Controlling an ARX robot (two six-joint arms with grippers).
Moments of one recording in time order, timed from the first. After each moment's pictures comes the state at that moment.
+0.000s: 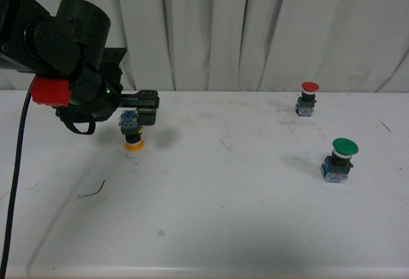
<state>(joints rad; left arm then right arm) -0.15 2.29 1.53 -0.06 -0.06 -0.07 0.00 0.00 0.01 0.00 0.00 0.00</state>
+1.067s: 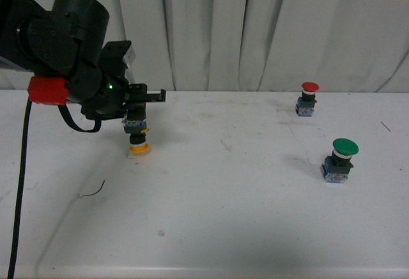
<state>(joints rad) -0.16 2.22 1.45 0.02 0.05 -0.09 0.00 0.00 0.01 0.00 0.00 0.00</state>
